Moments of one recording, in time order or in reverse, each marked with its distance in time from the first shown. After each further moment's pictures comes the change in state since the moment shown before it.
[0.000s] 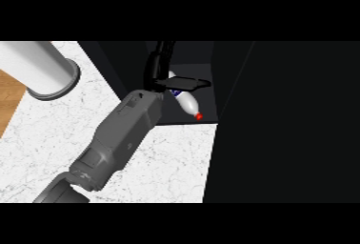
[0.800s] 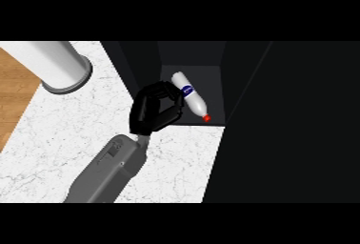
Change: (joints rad) left arm 0.500 0.088 -0.186 -0.671 -0.028 0.078 0.188; right arm -0.062 -0.082 0.024 -0.001 0.014 0.061 0.095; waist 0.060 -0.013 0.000
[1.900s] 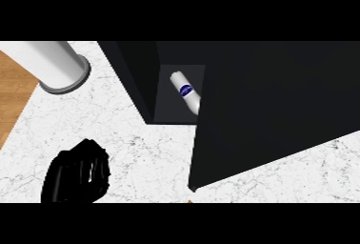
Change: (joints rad) left arm 0.659 0.315 0.038 -0.686 -0.009 -0.051 0.007; right arm -0.344 0.259 0.419 0.119 0.157 -0.082 0.412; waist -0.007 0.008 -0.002
